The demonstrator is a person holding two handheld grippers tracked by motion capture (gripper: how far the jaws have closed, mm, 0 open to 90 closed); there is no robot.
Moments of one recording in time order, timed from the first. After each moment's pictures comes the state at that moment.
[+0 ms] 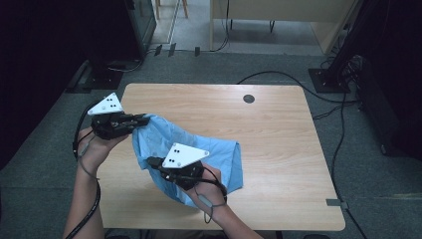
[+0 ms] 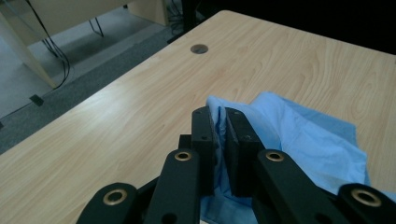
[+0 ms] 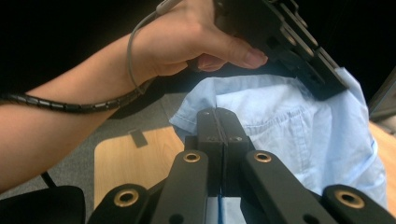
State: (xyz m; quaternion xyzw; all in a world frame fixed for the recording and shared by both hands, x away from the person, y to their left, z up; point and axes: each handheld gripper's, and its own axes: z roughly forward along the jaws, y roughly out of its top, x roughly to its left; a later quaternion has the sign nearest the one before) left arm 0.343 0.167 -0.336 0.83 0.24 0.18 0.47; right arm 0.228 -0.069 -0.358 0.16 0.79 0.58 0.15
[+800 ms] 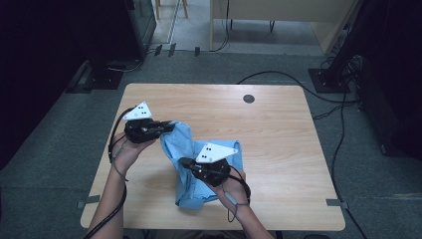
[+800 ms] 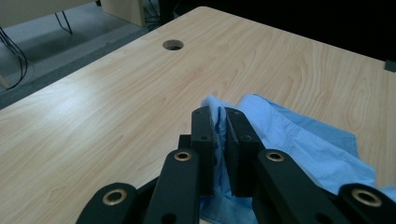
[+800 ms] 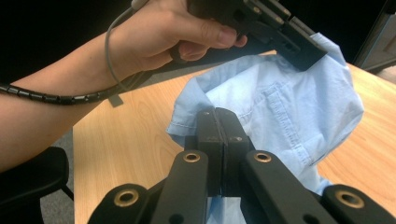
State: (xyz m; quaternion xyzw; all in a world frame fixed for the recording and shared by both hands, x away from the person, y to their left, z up) left arm 0.375 0.112 -0.402 0.83 0.24 0.12 0.49; right arm 0.248 -0.128 -0.406 0.22 0.80 0.54 0.13
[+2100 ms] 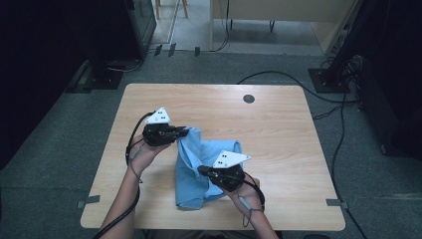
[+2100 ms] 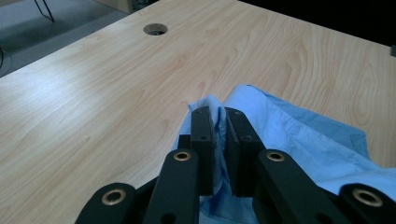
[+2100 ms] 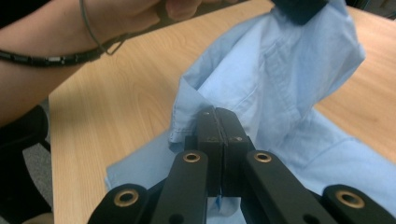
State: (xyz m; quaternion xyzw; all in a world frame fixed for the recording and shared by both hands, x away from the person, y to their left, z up) left arm 0.380 0.070 -0.426 0.84 0.22 0.10 0.48; right arm 0.250 -0.177 -0.458 0.28 0.81 0.49 0.11
